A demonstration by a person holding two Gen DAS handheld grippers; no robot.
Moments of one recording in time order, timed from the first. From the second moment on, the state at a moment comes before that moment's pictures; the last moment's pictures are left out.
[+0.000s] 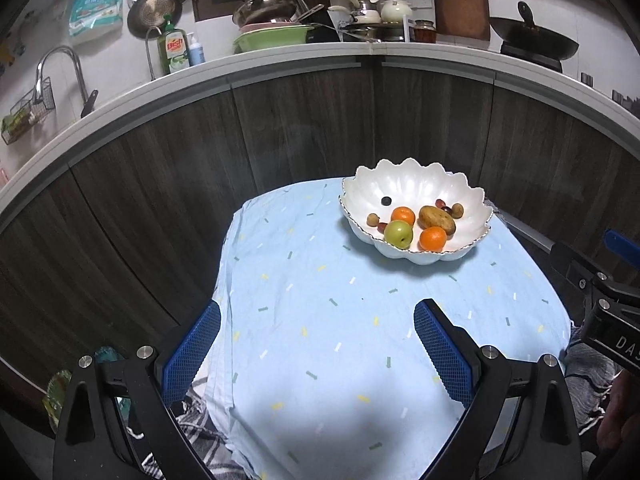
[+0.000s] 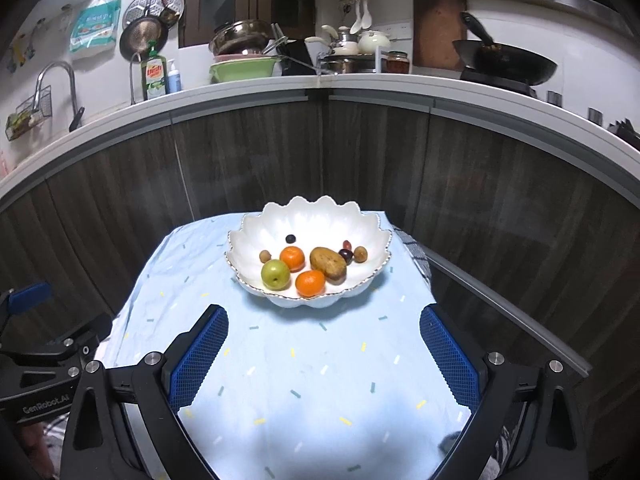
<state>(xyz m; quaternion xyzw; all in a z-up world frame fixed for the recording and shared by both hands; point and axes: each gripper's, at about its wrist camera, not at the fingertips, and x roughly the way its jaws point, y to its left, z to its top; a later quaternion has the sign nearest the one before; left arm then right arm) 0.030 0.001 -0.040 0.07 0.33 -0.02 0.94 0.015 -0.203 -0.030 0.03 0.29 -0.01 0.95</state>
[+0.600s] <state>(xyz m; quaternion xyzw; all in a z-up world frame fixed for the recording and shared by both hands) 0.017 0.003 -0.044 0.06 0.34 -0.02 0.94 -0.002 -0.199 -0.029 0.04 0.30 -0.01 0.95</state>
